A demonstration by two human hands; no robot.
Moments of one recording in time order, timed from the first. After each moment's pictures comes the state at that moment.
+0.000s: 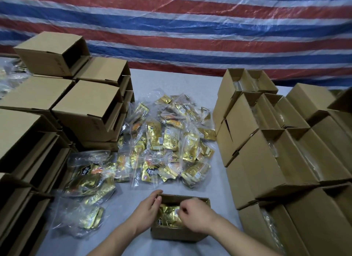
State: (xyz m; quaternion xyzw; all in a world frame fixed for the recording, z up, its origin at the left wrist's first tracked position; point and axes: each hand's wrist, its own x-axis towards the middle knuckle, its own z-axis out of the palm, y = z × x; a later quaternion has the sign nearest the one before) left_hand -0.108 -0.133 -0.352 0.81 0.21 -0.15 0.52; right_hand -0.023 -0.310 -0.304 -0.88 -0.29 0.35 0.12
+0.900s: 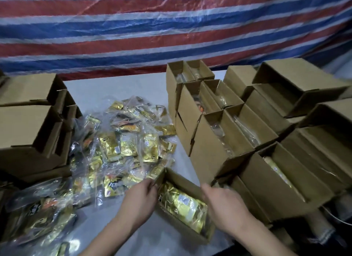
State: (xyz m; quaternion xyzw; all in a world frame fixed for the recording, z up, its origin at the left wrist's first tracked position) left_hand -0.053 -0.208 -0.238 0.92 0.11 -0.08 0.36; right_hand -0.038 -0.445 -0.211 -0.97 -0.20 0.15 0.02
